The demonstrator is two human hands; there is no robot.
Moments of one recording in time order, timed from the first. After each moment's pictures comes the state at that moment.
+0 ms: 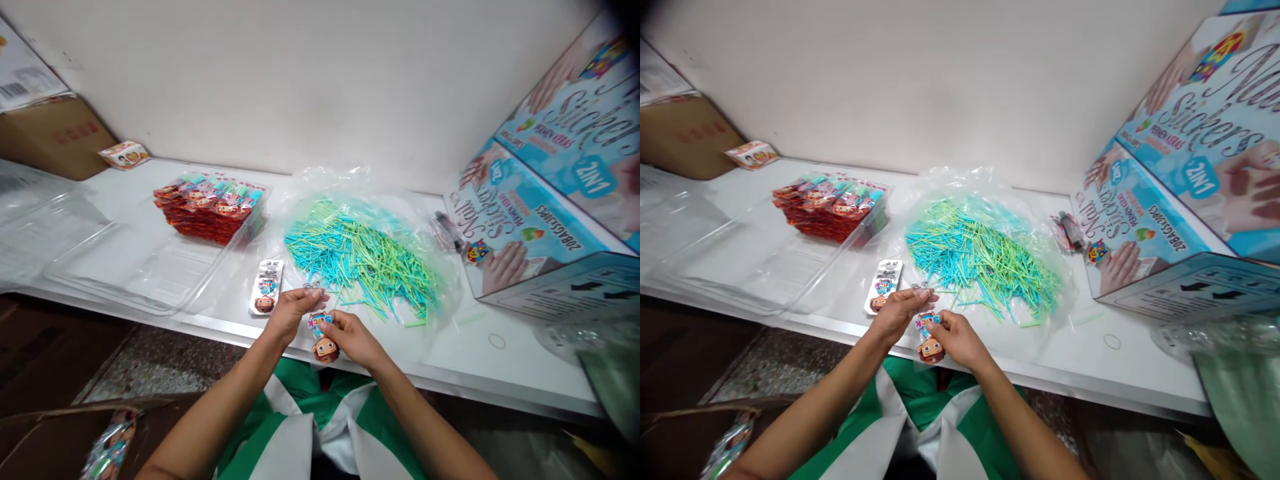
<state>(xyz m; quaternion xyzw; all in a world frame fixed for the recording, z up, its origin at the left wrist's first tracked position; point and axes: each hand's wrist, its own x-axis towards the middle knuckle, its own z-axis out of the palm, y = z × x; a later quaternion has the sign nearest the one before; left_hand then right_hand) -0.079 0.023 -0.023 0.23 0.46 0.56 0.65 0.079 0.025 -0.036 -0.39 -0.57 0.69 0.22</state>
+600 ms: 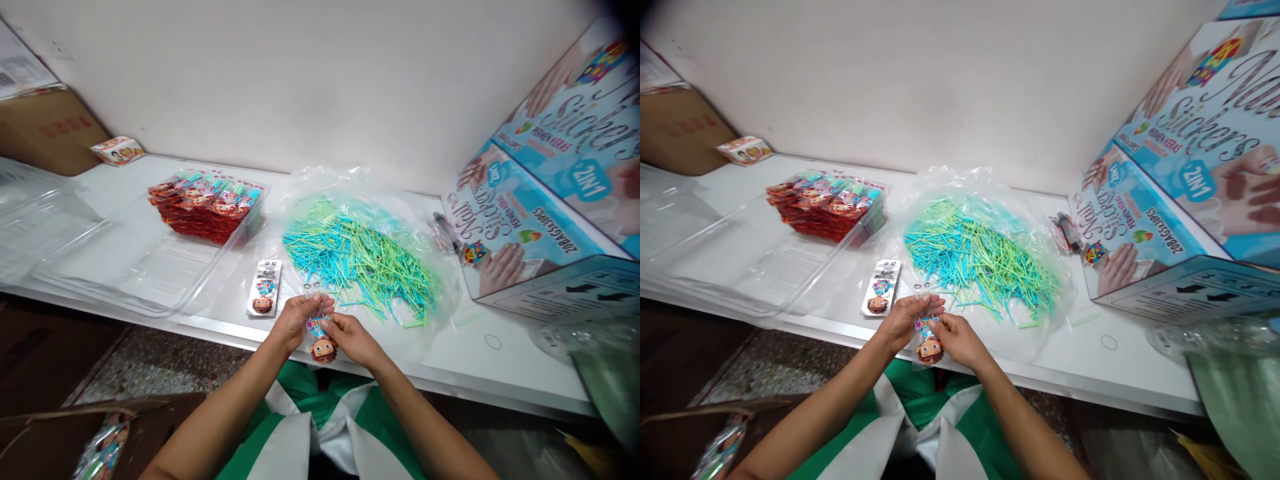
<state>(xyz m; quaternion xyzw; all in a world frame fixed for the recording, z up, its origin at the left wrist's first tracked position) -0.067 0.021 -0.033 0.15 0.42 0.55 0.70 0.085 0.034 -0.053 -0.40 -0.63 0.63 0.21</state>
